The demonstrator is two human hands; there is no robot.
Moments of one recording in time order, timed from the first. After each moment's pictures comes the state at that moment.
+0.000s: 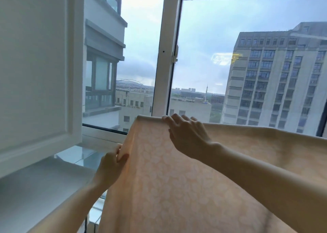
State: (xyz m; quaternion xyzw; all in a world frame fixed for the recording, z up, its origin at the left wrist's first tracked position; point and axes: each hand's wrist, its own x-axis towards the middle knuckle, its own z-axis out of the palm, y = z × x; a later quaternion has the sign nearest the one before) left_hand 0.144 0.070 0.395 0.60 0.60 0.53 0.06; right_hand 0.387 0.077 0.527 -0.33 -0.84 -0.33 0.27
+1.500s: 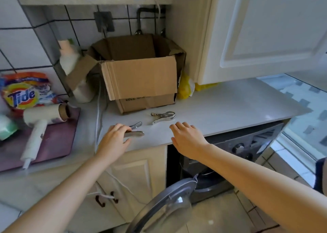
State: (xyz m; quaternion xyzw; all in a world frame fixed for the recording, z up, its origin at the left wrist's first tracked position) left_hand -0.116 -0.499 0.221 0.22 0.95 0.20 -0.08; right_hand -0.030 -0.249 0.241 0.07 -1.00 -0.02 0.06
